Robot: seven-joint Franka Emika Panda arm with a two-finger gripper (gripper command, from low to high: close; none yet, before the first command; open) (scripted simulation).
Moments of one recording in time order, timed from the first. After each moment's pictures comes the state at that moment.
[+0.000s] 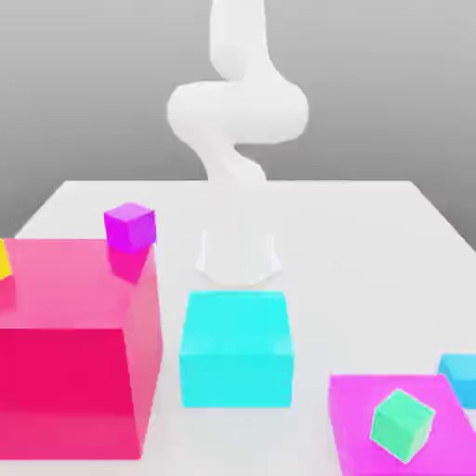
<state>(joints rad) 0.00 -0.71 0.05 -2.31 0.01 2.33 0.86</state>
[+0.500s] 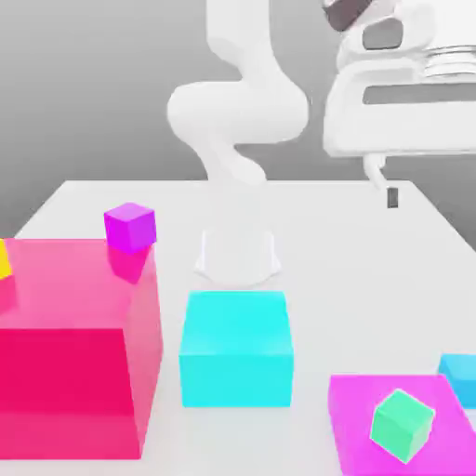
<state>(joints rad) 0.03 -0.17 0.40 -2.38 -0.09 2.53 1.34</state>
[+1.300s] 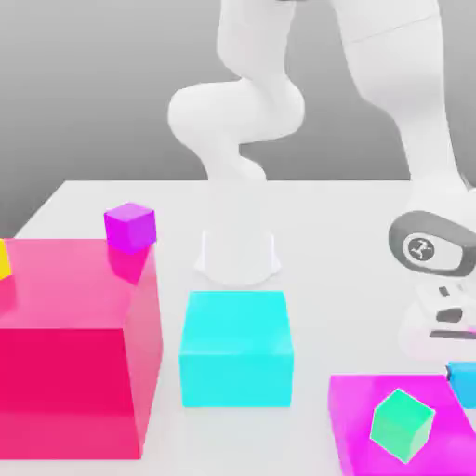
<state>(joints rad) 0.36 0.46 0.32 -2.39 -0.43 2.80 1.91</state>
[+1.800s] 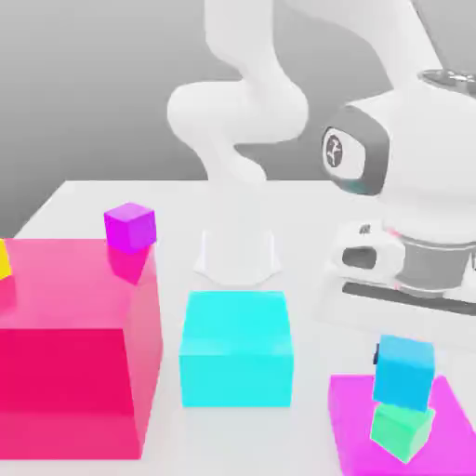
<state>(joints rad) -0.09 0.07 0.24 -2.33 -0.10 2.44 1.48</state>
